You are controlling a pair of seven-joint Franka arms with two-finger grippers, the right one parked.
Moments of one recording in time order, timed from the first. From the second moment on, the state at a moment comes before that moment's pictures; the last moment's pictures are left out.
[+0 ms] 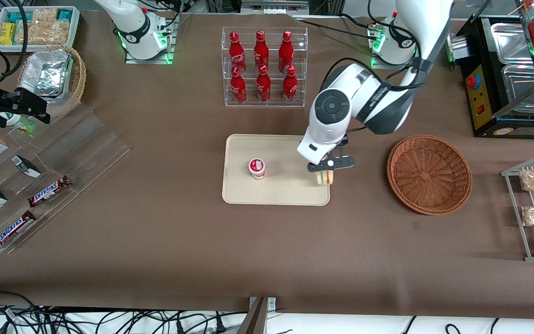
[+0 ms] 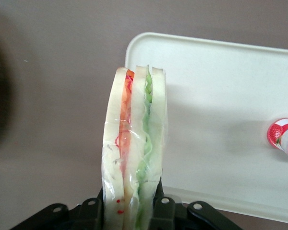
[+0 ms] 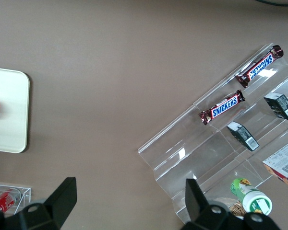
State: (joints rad) arm -0.35 0.51 -0.30 -1.63 0.14 1.94 -0.84
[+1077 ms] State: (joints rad) arm -0.45 0.66 -0.30 -1.63 0.34 2.11 -1.07
